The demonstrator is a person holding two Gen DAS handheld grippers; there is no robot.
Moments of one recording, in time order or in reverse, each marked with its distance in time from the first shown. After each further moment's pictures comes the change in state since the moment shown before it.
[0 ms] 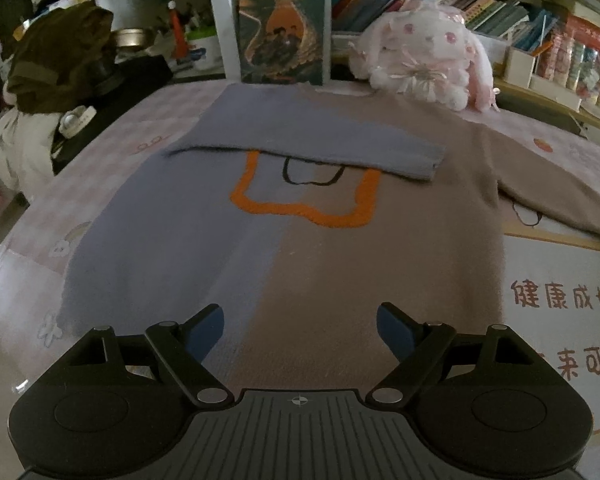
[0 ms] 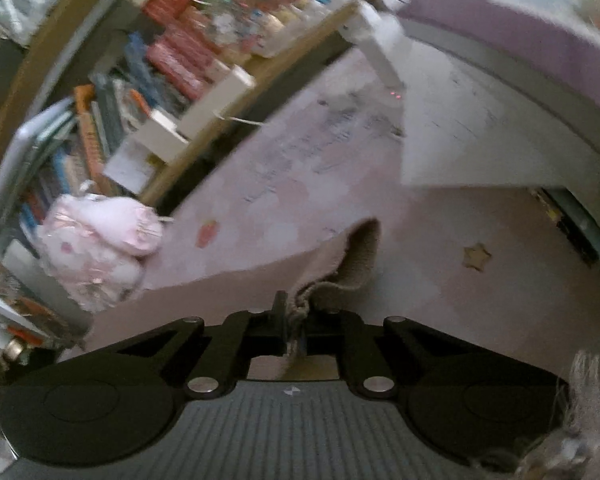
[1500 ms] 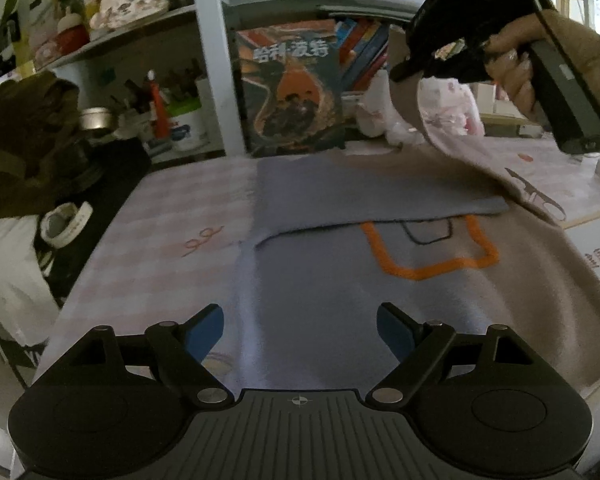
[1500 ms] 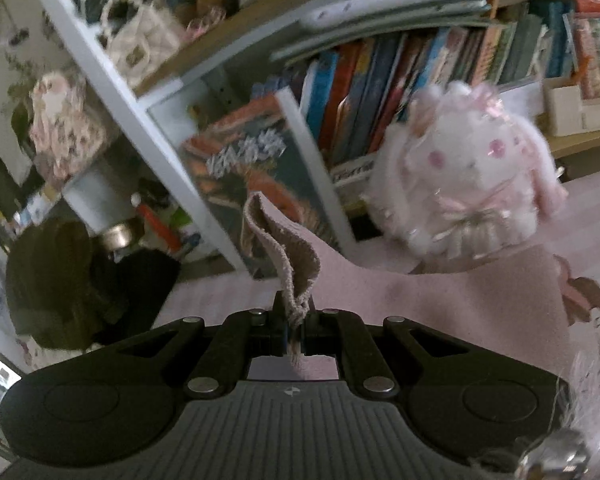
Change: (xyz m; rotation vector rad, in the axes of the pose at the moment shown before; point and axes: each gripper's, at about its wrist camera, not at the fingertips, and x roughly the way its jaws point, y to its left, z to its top) left arm 0.033 0.201 0.043 0.252 -0.205 -0.228; right arm 0.098 0.398 -0.166 -0.451 0.025 0.207
